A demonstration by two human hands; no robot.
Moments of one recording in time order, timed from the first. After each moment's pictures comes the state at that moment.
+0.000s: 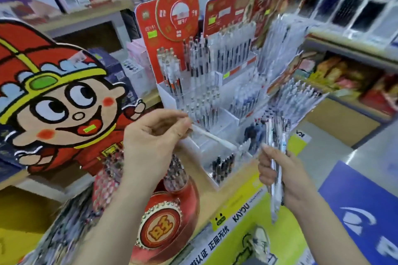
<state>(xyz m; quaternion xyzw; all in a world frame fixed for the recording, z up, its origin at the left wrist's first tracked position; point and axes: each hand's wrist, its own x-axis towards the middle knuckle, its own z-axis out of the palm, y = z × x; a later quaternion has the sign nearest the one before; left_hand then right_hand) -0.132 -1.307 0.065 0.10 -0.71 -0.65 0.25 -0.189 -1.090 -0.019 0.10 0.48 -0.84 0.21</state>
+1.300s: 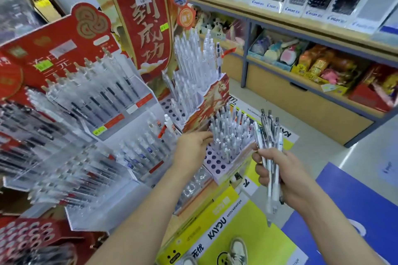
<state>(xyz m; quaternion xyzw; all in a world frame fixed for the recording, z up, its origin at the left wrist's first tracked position) -0.439 -1.080 -0.070 0.05 -0.95 -0.31 0.03 -0.427 -0.870 -0.059 0.11 0.50 -0.81 0.28</state>
